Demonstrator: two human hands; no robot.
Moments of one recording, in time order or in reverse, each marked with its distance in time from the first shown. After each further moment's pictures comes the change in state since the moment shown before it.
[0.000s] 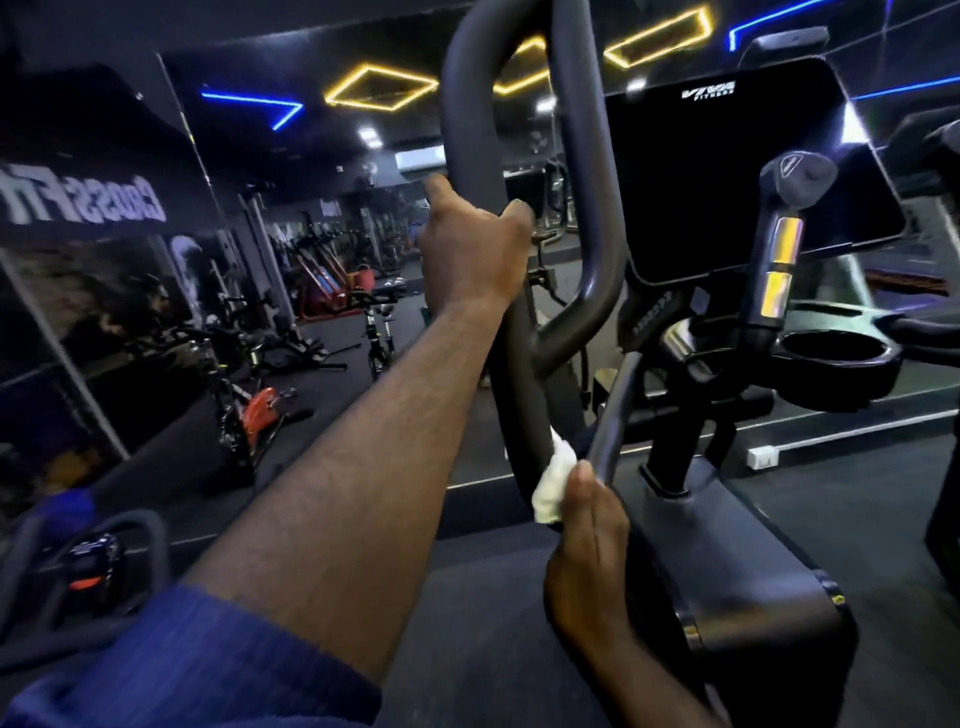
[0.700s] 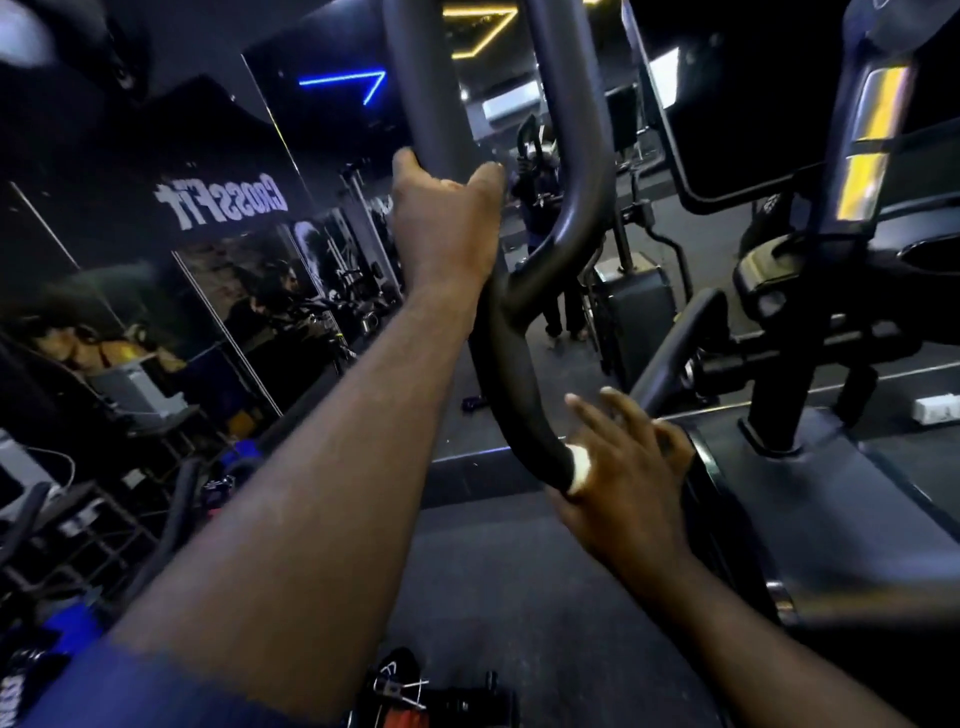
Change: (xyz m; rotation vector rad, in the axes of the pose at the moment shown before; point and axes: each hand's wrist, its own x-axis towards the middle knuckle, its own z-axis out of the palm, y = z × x) left_hand -0.026 -0.014 0.010 0.061 0.099 -0.014; right_hand 0.054 0.058 -0.040 -0.779 -0.401 -0.487
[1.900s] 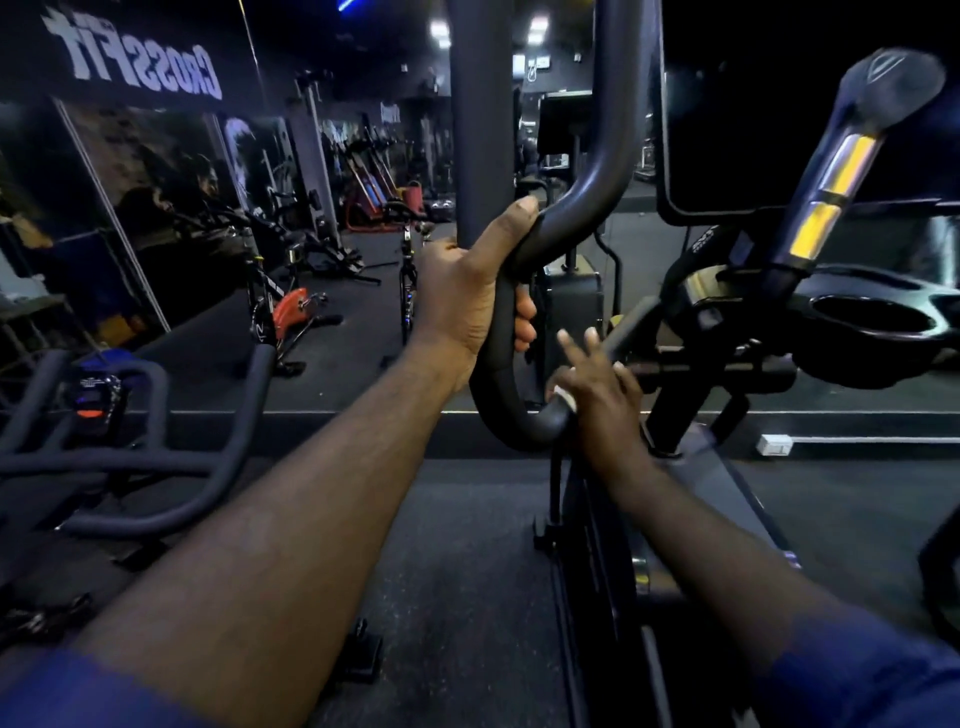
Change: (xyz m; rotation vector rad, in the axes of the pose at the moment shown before) left_hand -0.088 -0.041 -0.027 -0.529 -0.364 -0.369; right_hand 0.041 0.080 0.012 -0.016 -0.104 -0.118
